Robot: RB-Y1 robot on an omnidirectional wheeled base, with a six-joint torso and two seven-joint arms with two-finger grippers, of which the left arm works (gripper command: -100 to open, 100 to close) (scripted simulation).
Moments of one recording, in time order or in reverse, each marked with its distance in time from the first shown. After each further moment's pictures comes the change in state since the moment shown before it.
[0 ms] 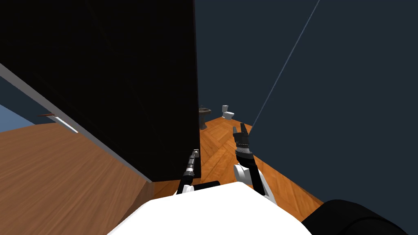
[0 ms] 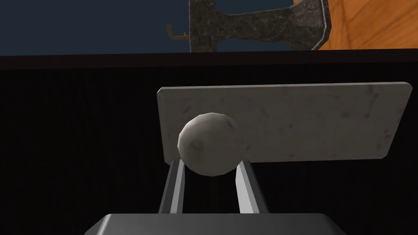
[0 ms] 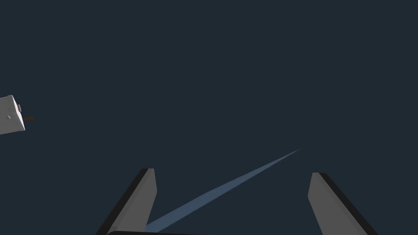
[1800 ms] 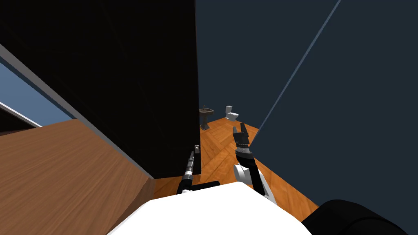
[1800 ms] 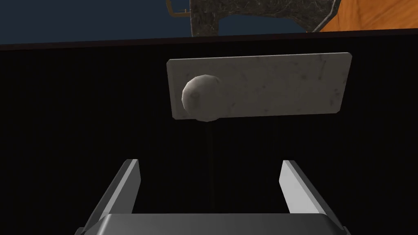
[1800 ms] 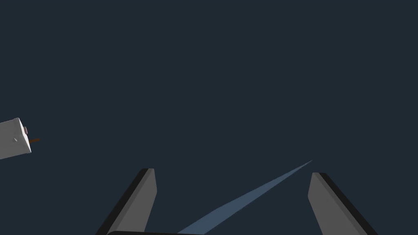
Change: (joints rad) arm 0.045 0.013 -0.022 -0.019 0.008 -0.044 -0.028
